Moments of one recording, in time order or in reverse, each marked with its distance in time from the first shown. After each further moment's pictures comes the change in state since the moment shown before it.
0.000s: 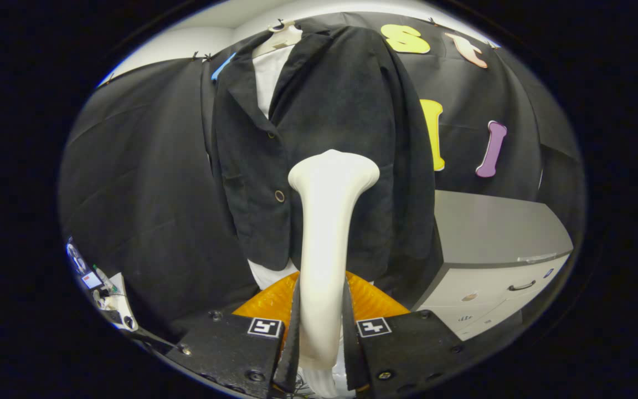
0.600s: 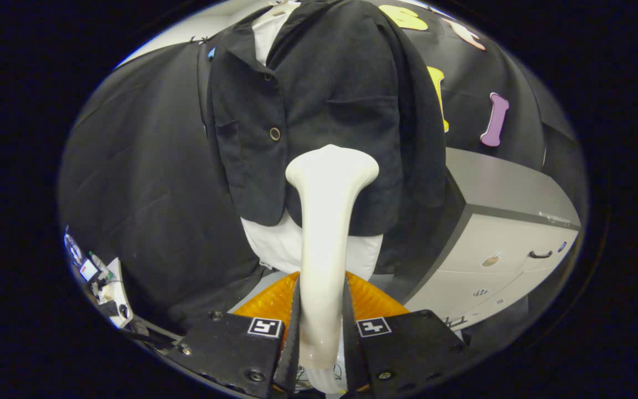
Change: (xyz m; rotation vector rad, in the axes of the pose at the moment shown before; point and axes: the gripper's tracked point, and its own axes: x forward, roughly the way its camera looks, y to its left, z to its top) arm 0.029 -0.004 -0.075 0.013 0.146 -0.005
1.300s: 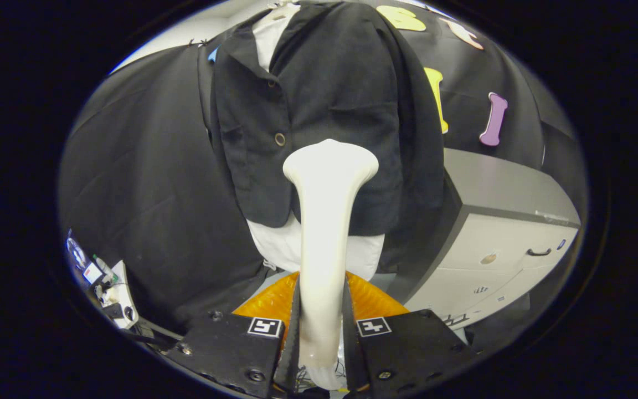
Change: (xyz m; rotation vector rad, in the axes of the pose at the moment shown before) arm -0.031 0.013 0.024 0.007 -0.050 0.019
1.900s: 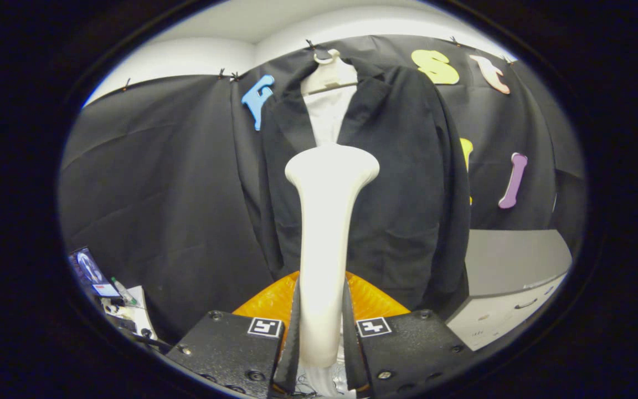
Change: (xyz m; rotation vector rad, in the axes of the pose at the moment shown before) arm -0.057 0.101 0.151 -0.064 -0.260 0.112
